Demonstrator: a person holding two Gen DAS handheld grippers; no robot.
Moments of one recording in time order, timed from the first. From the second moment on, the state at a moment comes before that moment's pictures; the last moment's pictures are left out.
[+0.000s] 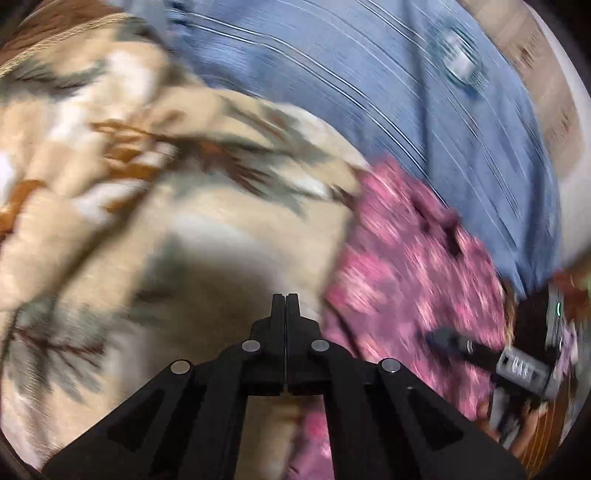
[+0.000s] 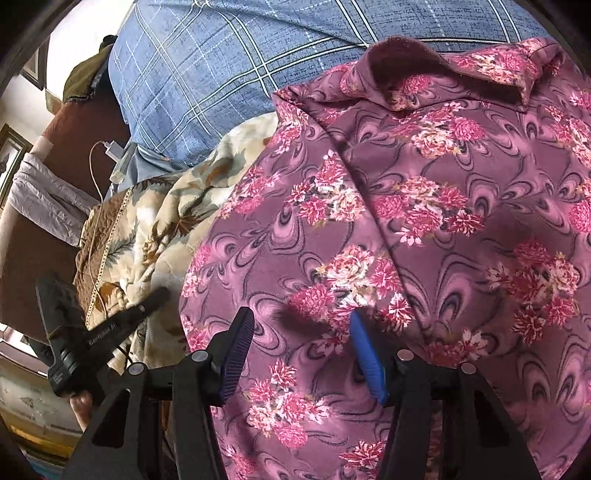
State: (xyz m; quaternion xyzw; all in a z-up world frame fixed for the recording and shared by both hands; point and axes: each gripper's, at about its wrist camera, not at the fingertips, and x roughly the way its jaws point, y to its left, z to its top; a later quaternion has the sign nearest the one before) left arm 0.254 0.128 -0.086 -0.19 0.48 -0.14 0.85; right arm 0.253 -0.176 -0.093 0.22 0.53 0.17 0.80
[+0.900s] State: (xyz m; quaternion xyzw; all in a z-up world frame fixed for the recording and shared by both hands) left arm 0.123 -0.155 0.012 -0.10 0.48 -0.35 0.80; right arm 0.095 -0.474 0.008 0.38 0.37 -0.01 0.85
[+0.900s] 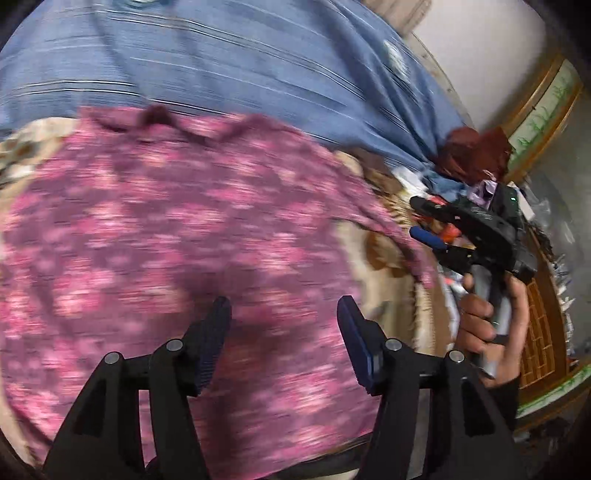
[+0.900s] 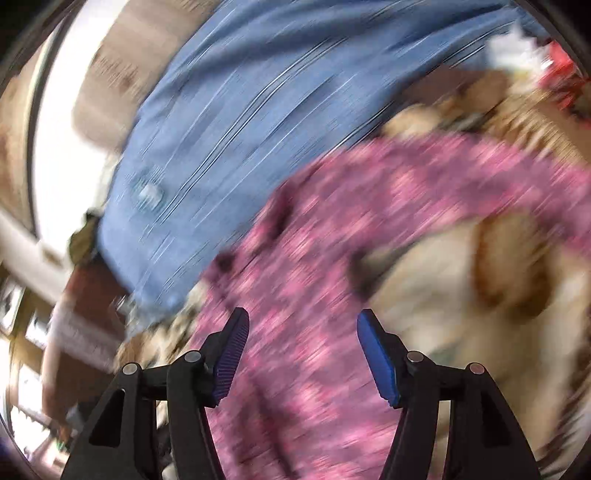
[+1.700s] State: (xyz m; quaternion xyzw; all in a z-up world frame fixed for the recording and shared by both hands) left arm 0.156 -0.353 -0.016 -0.09 0.57 -0.39 0.71; right arm -0.008 -0.658 -0.083 0.51 0.33 -0.26 0.75
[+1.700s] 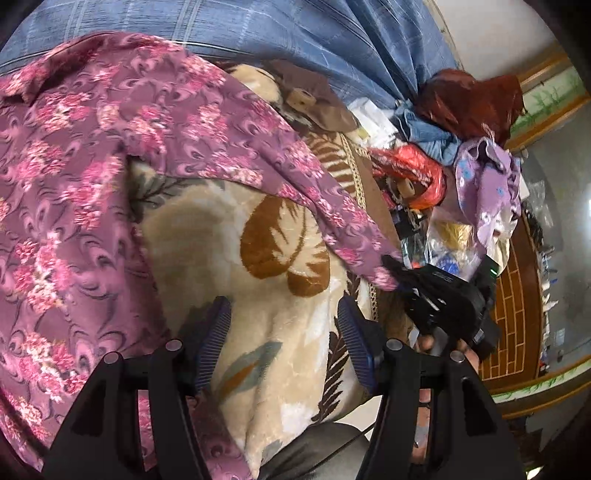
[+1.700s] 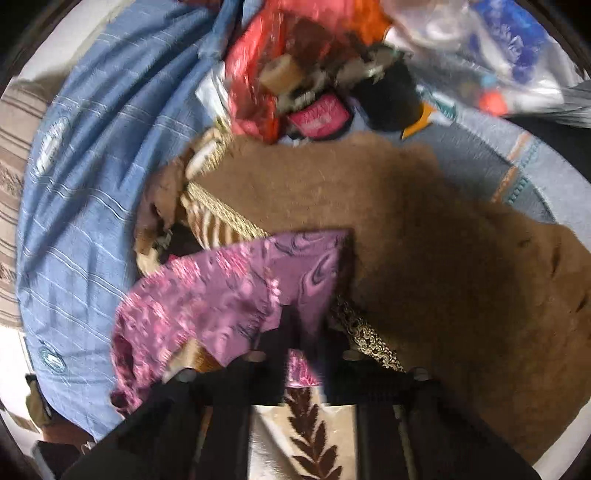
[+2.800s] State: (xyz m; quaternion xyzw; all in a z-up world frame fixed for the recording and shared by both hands) left arm 0.264 -0.184 -0.049 -0.18 0.57 -0.38 0.70; right arm 0.124 -0.407 -0.040 0.30 0.42 0.16 0.84
